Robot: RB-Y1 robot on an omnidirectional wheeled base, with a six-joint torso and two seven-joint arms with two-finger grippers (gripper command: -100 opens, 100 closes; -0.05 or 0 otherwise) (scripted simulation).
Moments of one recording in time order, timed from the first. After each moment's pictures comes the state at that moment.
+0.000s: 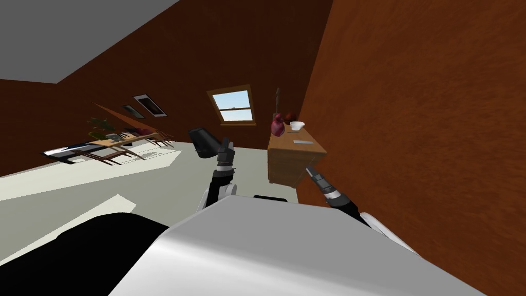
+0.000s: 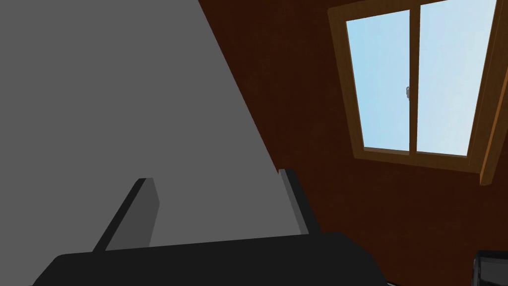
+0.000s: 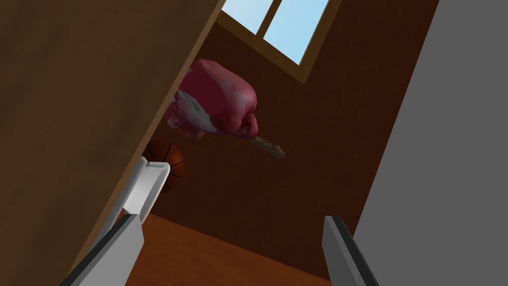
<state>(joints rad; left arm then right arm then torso) 0.52 0.03 -0.05 -2.39 -0.08 -0.36 -0.10 0.60 -0.63 0.09 -1.94 0.11 -0.61 -0.01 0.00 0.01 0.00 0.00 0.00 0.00</state>
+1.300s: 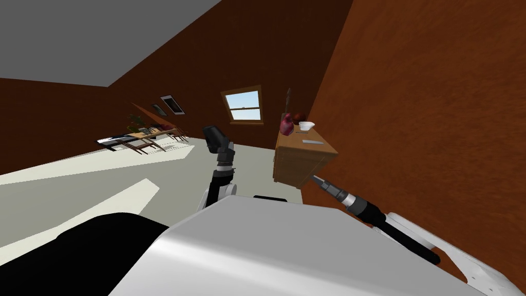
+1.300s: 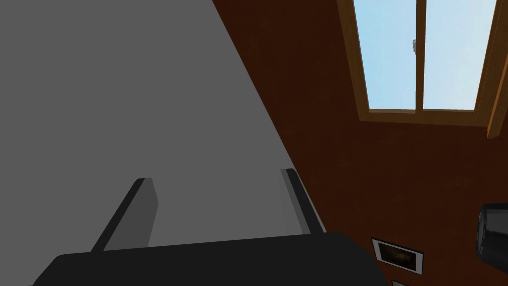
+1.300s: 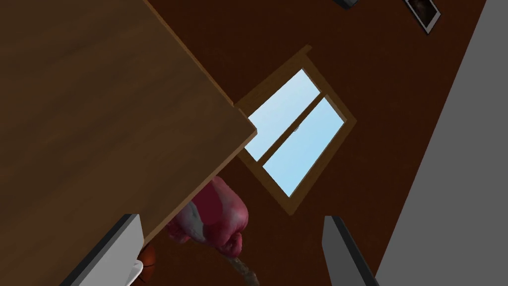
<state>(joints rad) 0.52 0.03 -0.05 -2.39 -0.08 -0.36 -0.10 0.61 -0.99 0.10 -1.78 0.19 -0.68 -0.03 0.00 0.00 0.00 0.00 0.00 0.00</state>
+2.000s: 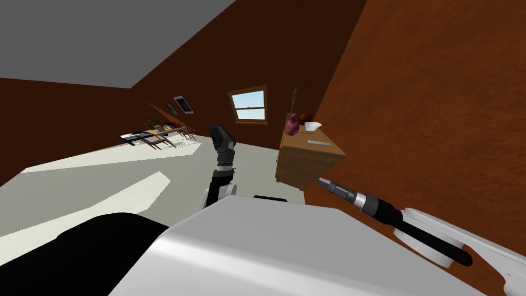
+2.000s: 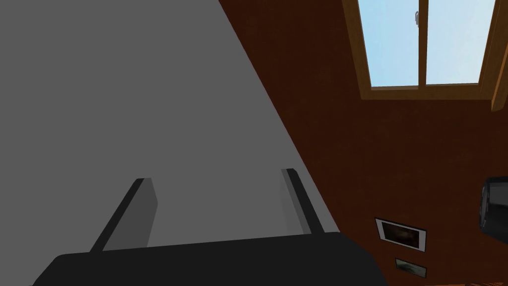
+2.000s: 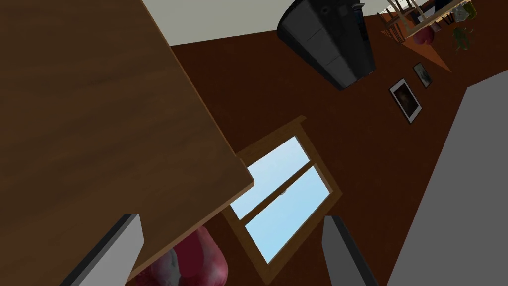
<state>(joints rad) 0.52 0.03 -0.05 -2.39 -0.08 -0.36 -0.10 0.60 -1.19 0.11 -1.70 0.23 -0.72 -0.03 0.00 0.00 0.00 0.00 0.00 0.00</state>
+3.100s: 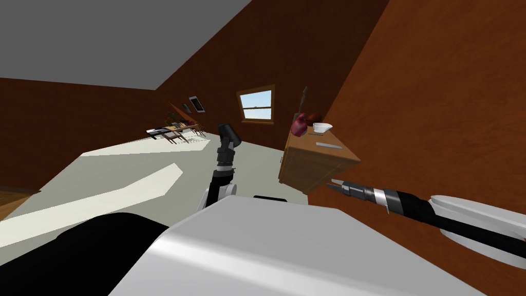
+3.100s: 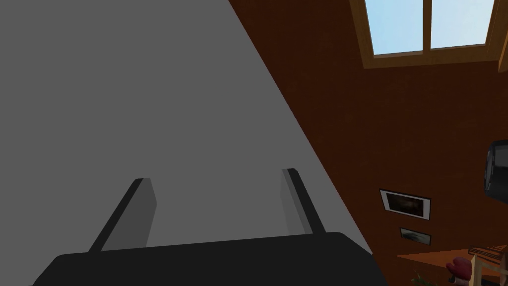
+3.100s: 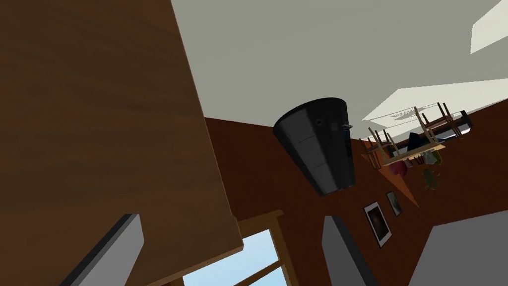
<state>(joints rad) 0.52 0.03 -0.05 -2.39 -0.08 -0.36 -0.10 0.60 -1.49 0.12 -1.59 0.30 -0.77 -0.04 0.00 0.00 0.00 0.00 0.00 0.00</state>
